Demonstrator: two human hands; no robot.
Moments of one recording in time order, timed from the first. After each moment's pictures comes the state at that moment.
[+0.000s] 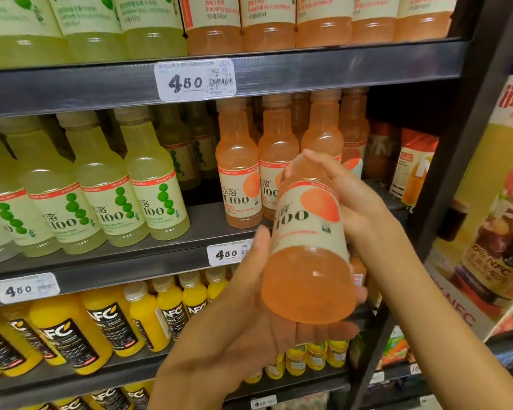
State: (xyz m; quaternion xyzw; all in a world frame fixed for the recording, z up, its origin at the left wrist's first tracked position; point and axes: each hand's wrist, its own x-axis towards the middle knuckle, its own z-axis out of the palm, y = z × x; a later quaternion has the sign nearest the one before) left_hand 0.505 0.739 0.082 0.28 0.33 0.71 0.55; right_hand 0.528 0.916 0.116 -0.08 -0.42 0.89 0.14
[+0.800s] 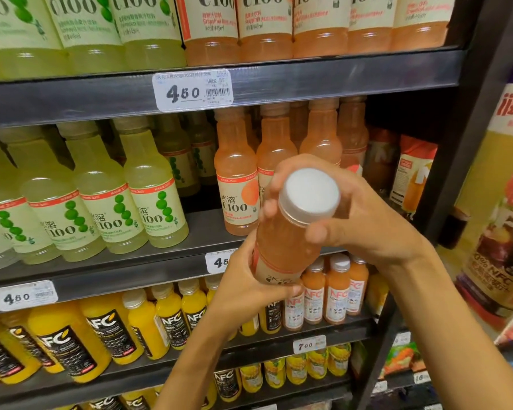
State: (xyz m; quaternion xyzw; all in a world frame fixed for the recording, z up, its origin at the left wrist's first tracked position) left_hand 0.457 0.767 0.031 0.45 0.62 0.61 0.19; right_hand 0.560 0.896 0.127 0.25 -0.76 0.56 0.20
